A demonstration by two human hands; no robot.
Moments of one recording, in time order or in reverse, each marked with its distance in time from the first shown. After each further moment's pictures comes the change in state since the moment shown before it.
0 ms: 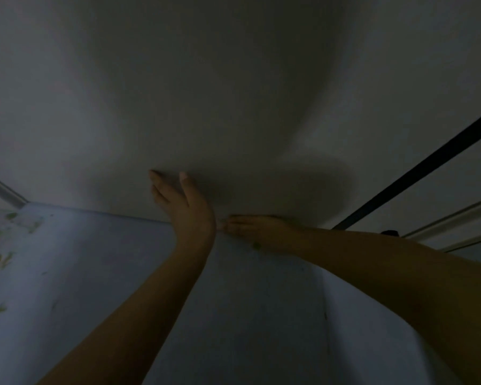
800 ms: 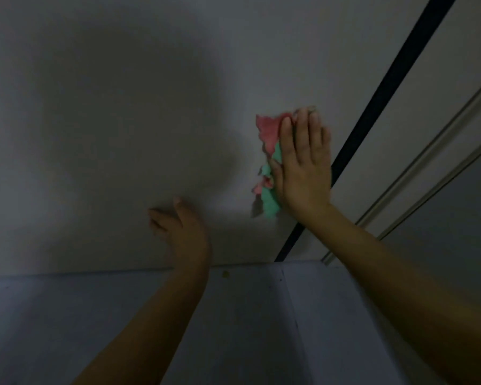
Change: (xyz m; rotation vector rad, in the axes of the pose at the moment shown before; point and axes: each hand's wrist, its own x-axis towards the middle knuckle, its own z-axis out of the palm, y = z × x) left_hand -0.042 0.059 0.027 0.034 -0.088 -0.137; right_hand -0.029 0.044 -0.238 -0.577 0.689 0.751
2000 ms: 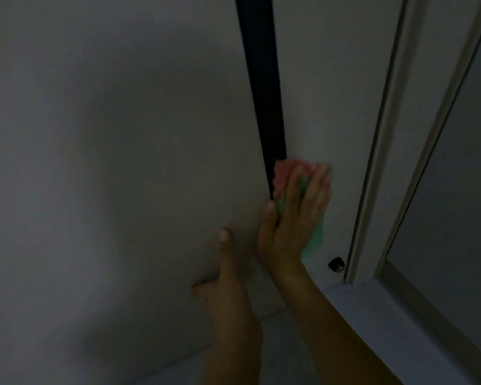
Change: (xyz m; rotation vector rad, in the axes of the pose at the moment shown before) left_hand -0.074 0.037 0.089 -0.197 -0.222 -0.124; right_hand -0.025 0.016 0.022 0.153 0.364 0.897
